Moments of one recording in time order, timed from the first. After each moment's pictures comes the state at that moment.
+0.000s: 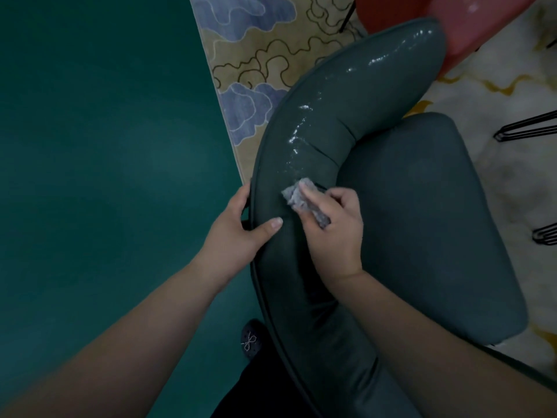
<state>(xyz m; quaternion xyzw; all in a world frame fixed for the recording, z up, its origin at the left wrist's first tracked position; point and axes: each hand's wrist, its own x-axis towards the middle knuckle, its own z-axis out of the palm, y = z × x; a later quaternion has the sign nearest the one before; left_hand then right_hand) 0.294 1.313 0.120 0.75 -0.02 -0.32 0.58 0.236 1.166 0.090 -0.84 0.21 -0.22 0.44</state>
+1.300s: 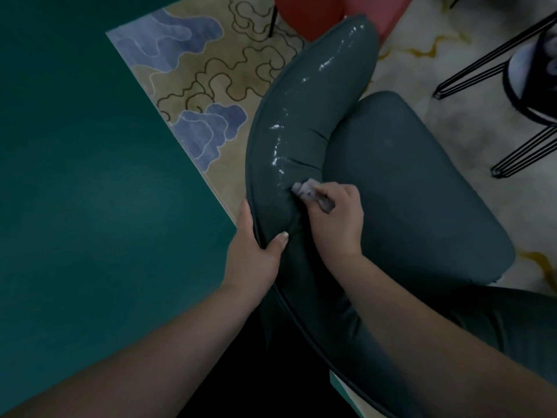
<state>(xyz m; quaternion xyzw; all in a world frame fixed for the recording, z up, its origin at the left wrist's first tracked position) 0.317 1.304 0.117 0.81 -0.09 -0.33 0.48 0.268 1.173 0.098 -0.75 0.44 -0.20 0.44</state>
